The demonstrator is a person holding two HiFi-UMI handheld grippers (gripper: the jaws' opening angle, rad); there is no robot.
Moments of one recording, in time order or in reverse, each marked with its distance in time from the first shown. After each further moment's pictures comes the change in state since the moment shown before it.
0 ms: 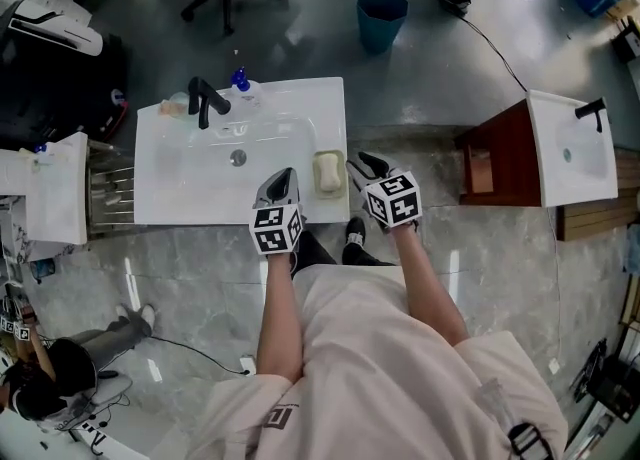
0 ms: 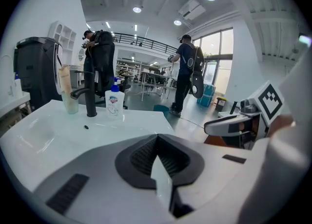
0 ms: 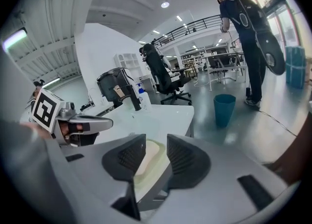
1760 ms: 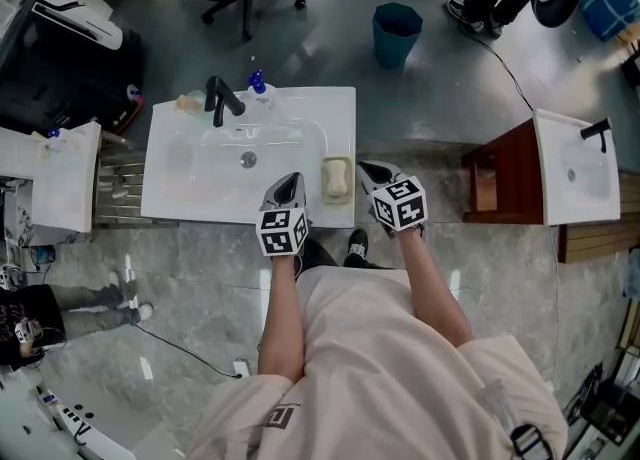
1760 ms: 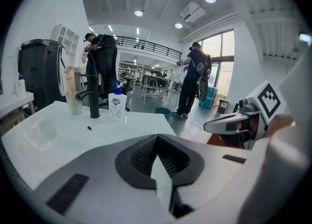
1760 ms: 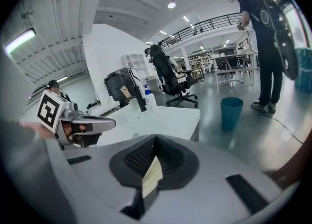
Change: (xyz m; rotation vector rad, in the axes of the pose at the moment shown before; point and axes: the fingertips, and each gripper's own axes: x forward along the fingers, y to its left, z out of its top) left arm -0.005 0.002 0.000 -0.011 -0.036 0.024; right arm 0.003 0.007 0.007 -0.053 -0.008 0.067
